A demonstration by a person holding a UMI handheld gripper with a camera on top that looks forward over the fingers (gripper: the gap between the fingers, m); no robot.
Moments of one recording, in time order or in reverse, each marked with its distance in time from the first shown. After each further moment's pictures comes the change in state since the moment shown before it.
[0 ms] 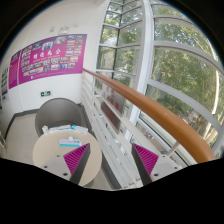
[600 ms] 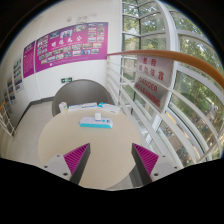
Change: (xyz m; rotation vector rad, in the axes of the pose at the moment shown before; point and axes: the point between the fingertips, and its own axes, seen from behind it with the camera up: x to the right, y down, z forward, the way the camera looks) arm -0.164 0.158 0.127 -0.078 -0.249 -0.049
